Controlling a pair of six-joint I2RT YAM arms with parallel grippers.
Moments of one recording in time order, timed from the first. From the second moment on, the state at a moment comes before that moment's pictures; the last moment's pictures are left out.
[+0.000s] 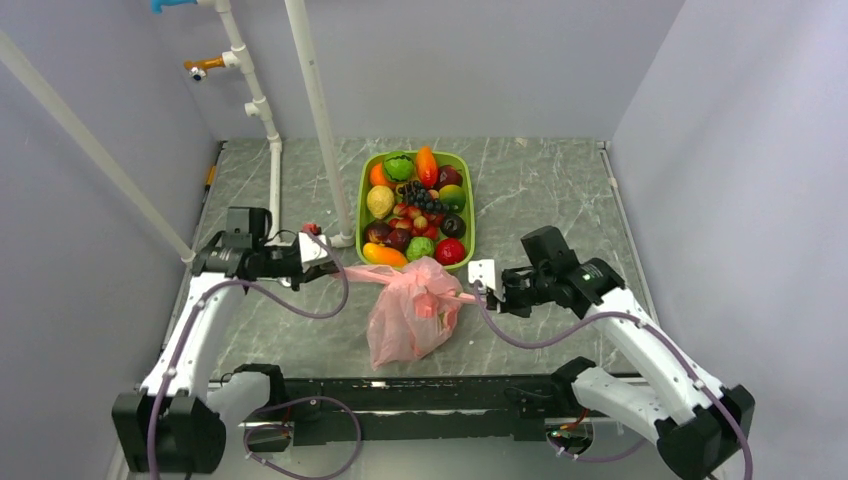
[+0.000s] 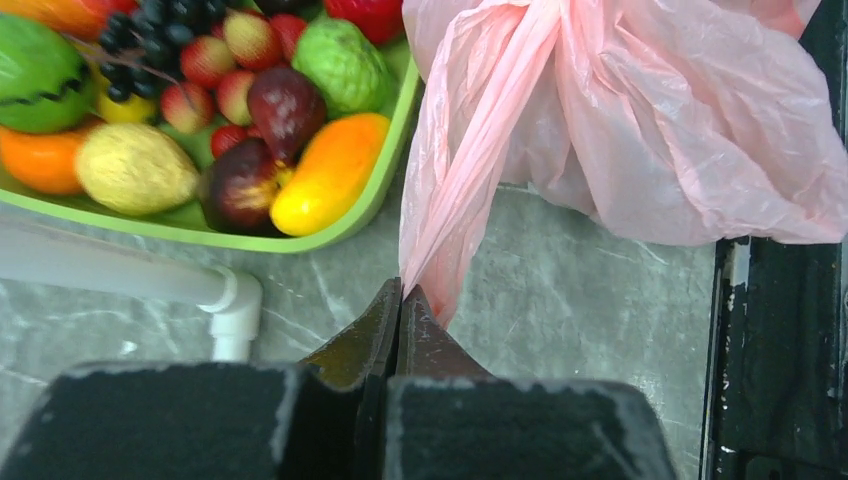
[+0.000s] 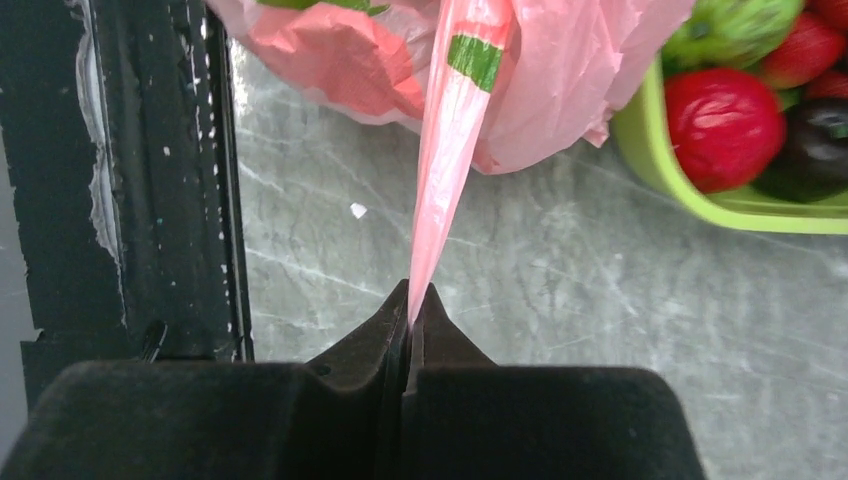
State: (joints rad) left arm -0.03 1.00 0.88 -0.82 1.00 1.09; right arm 0.50 0.92 0.86 -0.95 -0.57 -0.90
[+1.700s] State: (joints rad) left arm 0.23 1.20 1.25 -0.95 0.52 0.34; right arm -0.37 1.29 1.08 -0.75 -0.73 -0.35
